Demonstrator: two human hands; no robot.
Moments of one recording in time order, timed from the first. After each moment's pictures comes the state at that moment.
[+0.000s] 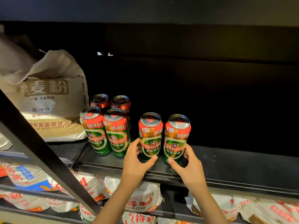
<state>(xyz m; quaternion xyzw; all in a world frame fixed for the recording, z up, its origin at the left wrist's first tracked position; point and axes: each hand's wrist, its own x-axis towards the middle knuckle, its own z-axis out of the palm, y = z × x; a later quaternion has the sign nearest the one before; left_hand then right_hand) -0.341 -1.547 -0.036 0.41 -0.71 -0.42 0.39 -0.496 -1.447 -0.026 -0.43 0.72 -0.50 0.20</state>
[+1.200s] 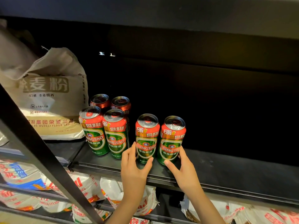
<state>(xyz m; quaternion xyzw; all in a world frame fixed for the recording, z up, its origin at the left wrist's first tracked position) -0.350 -1.520 -0.044 0.45 -0.68 -0.29 0.50 -0.496 -1.455 -0.025 -0.47 0.72 -0.46 0.23</state>
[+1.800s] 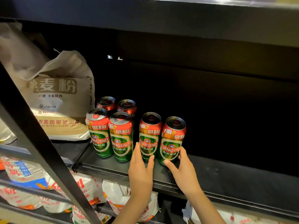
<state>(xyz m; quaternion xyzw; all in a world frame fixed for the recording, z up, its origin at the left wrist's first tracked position) -0.368 -1.528 -0.038 0.52 -0.66 -0.31 0.45 -0.491 -1.475 -0.019 -0.47 0.73 -0.45 0.23</state>
